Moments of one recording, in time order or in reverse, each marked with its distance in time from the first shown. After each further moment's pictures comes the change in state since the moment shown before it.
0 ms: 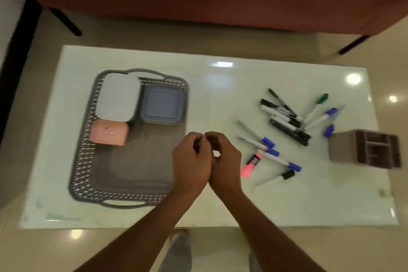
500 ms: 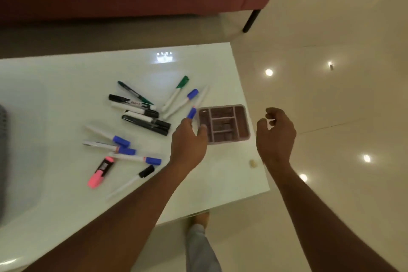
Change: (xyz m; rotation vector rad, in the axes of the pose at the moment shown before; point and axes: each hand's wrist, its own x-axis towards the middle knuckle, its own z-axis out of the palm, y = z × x) left_hand -0.104 0.119 0.350 0.243 -0.396 -0.002; right_hand 0.071 0.162 -0.452 -0.375 0.594 0.172
